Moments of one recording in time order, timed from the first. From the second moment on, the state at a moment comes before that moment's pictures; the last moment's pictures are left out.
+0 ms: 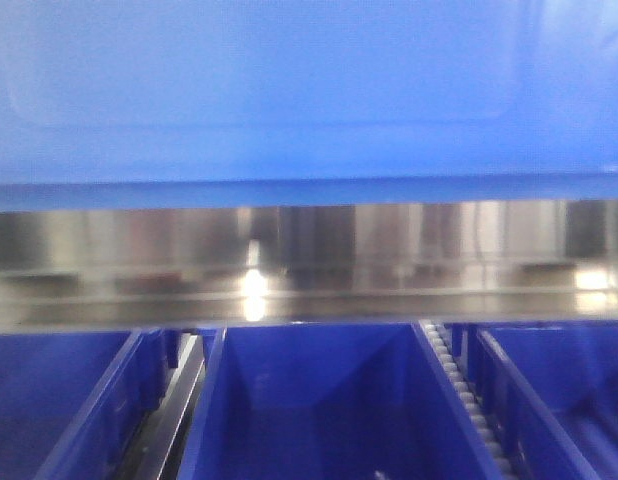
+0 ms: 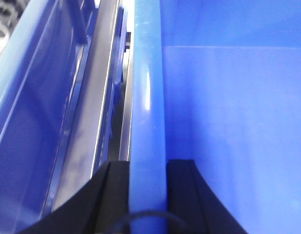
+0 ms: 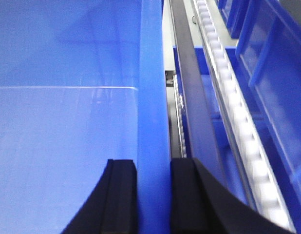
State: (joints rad) left arm -0.83 1.27 -1.53 0.68 1.31 -0.89; right arm 1.01 1.27 -1.46 -0.66 1.15 0.84
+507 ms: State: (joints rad) left arm -0.83 1.27 -1.53 0.68 1.31 -0.89; right arm 1.01 1.27 -1.46 -0.66 1.15 0.84
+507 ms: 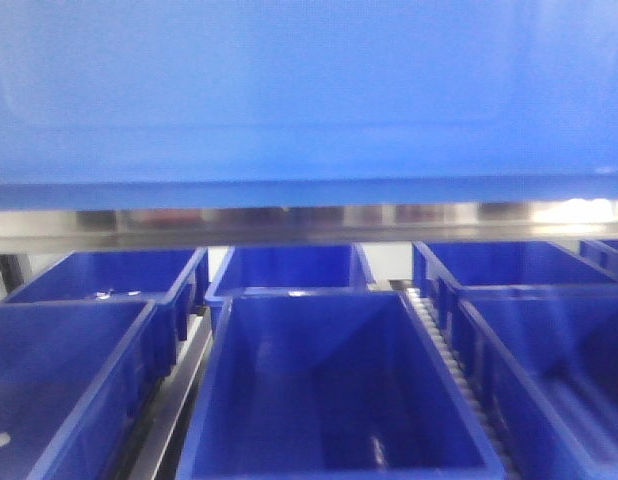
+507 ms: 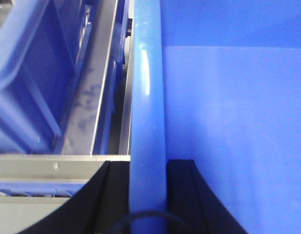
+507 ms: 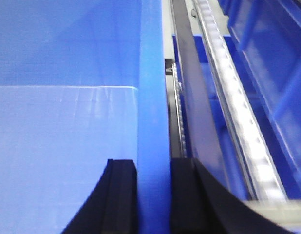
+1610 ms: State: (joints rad) left arm -0.83 1.27 -1.53 0.68 1.31 -0.89; right arm 1.01 1.27 -1.46 -0.66 1.15 0.84
